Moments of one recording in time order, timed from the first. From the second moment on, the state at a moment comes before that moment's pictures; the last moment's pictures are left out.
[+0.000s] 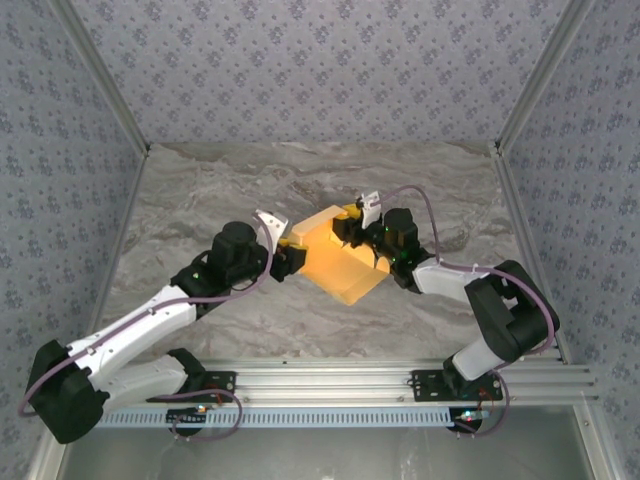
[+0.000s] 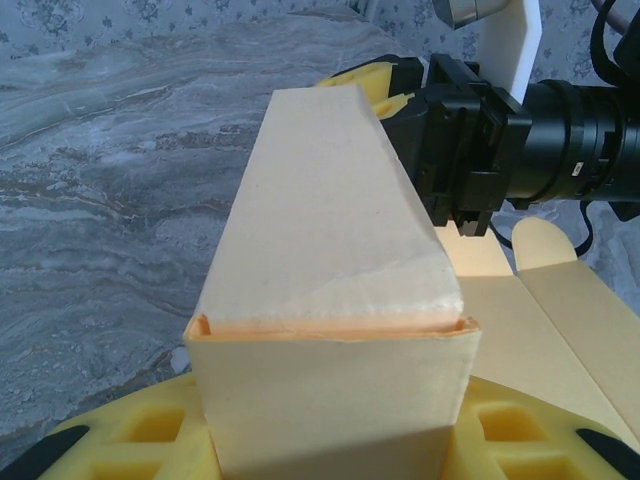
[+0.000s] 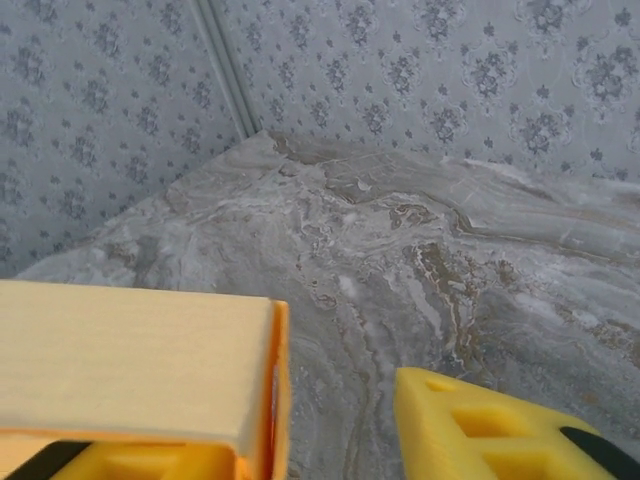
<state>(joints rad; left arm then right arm) -0.74 1.04 0.73 -0.11 0.15 -0.20 0.53 1.54 0.65 0.73 -0.26 0.17</state>
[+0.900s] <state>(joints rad) -0.75 1.02 0.74 -0.19 0.14 -0.17 0.44 1.47 0.59 0.72 -0.53 0.10</state>
